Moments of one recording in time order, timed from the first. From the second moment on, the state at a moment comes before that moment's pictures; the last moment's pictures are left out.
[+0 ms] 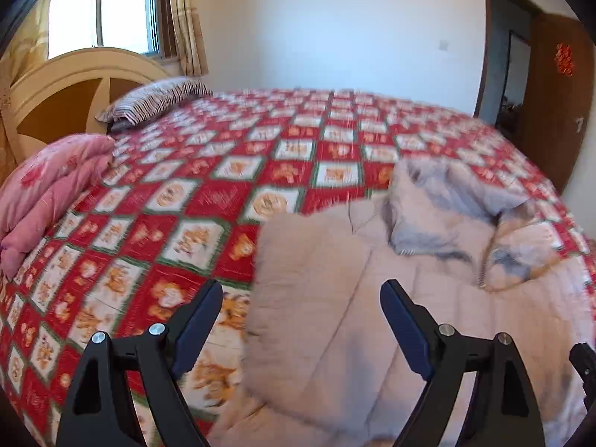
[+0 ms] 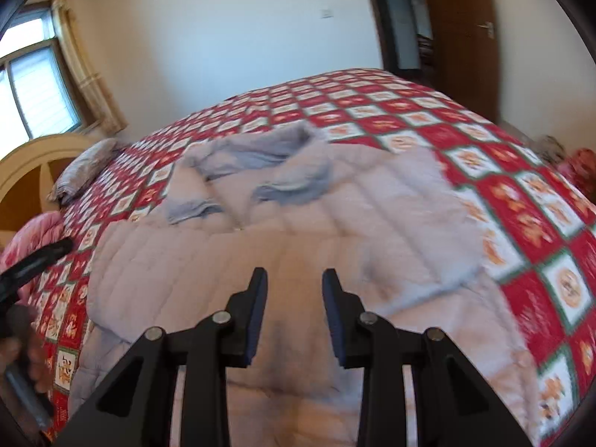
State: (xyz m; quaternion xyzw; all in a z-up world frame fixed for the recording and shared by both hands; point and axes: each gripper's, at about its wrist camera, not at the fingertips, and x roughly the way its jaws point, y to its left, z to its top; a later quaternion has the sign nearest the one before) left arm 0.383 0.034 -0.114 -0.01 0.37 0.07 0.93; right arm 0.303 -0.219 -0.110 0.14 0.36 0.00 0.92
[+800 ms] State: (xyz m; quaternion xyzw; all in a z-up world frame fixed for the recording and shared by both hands) left arm 0.396 0.029 -0.199 -0.03 0.40 0.08 0.91; right arm 0.341 -0.199 -0.182 0.08 0.40 -0.01 0.91
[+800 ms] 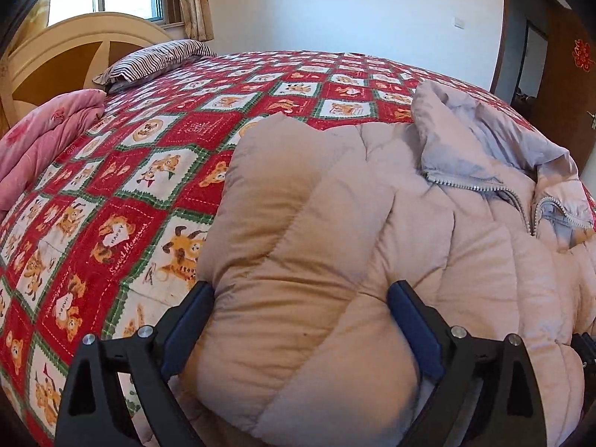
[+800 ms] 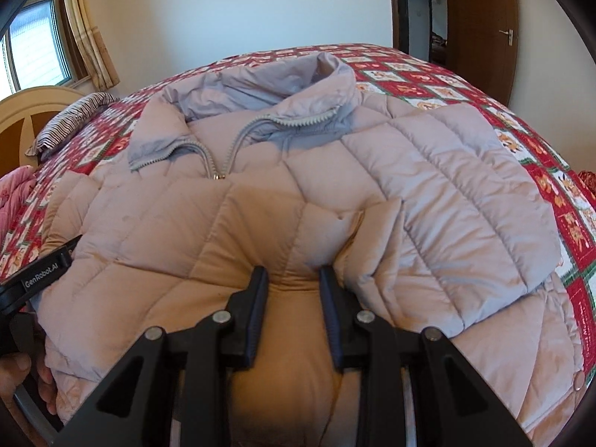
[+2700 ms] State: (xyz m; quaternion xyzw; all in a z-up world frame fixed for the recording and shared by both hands) left arm 0.477 -0.027 -0.106 0.05 0.38 -0.01 0.92; right arm 0.409 -0.214 -0.120 0.00 0.39 0.02 0.92
